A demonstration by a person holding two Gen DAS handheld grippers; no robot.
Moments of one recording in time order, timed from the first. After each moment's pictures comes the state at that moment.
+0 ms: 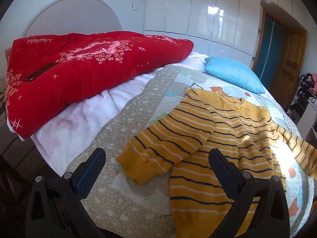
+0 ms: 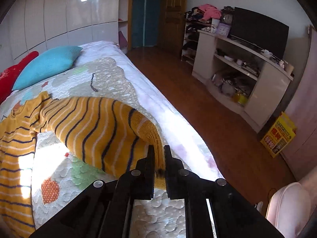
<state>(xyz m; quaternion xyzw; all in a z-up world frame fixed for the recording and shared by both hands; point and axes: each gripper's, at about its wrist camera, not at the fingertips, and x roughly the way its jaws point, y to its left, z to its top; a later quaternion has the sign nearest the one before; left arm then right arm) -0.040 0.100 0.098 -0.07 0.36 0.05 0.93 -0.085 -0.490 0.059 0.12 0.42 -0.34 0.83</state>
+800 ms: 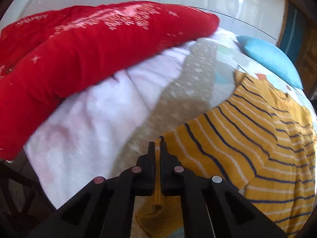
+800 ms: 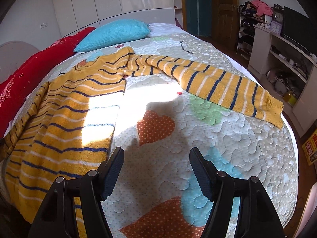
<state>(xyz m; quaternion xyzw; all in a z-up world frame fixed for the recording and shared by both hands) 0.088 0.189 0.031 -0.07 0.42 0.11 0.90 -0.076 -0.335 0.006 0.14 0.43 -0.14 0.88</state>
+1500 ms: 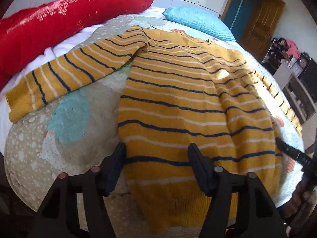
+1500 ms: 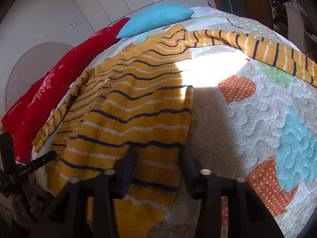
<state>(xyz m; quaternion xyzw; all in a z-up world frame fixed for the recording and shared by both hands) -0.035 0.034 0.006 -0.03 0.46 -0.11 0.88 -0.077 -0.271 -0.017 0.22 0.44 0.03 0.87</state>
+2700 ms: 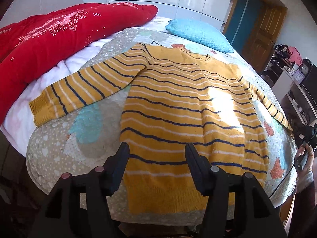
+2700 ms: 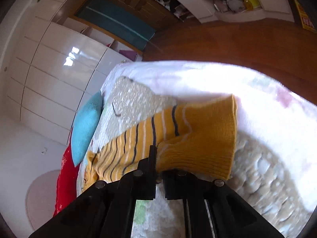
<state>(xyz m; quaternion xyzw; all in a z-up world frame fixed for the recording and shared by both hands) -0.053 0.029 0.067 -0.05 0.44 -0.09 0.89 -0.099 -0.583 -0.016 0.51 0.23 -0.20 0.80</state>
